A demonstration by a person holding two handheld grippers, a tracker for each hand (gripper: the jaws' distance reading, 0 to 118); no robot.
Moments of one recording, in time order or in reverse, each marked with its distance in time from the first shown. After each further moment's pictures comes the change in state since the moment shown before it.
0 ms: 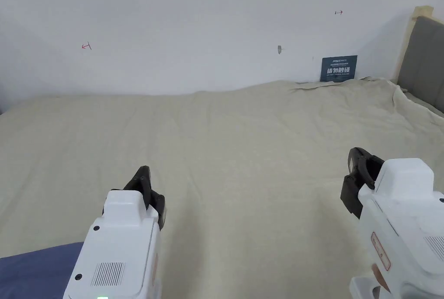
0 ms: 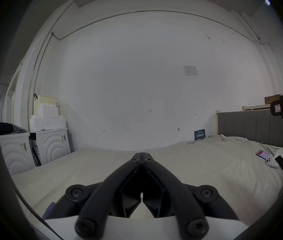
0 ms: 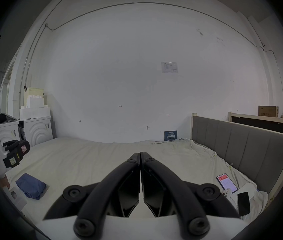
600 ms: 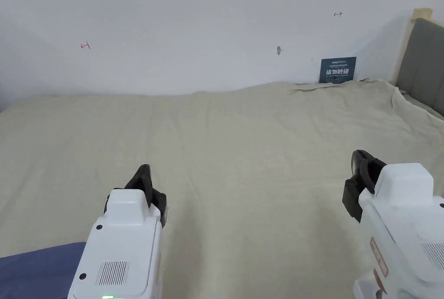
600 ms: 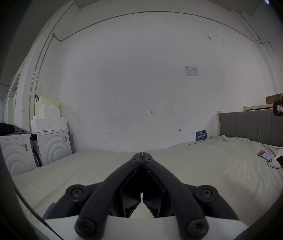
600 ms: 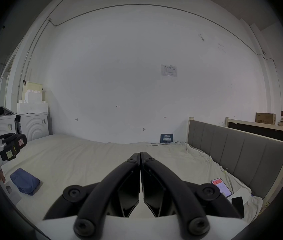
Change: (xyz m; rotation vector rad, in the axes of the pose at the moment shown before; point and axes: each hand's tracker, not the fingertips) left arm 0.008 0.003 -0.002 0.013 0.016 -0.008; right arm 0.007 -0.008 0.000 0.014 -0.028 0.051
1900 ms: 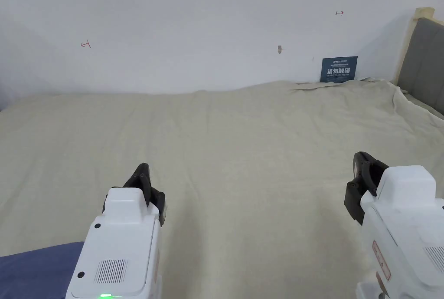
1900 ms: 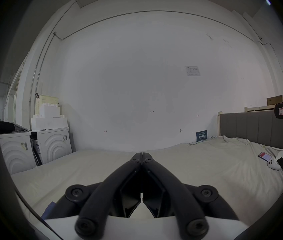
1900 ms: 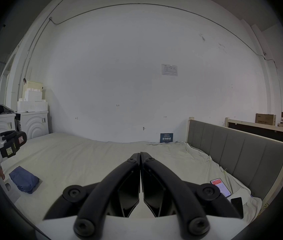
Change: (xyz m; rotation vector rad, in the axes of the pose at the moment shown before) left arm -0.002 0.003 -0.002 -0.006 0.007 0.014; right arm -0.004 0.003 0.002 -0.006 0.003 0.009
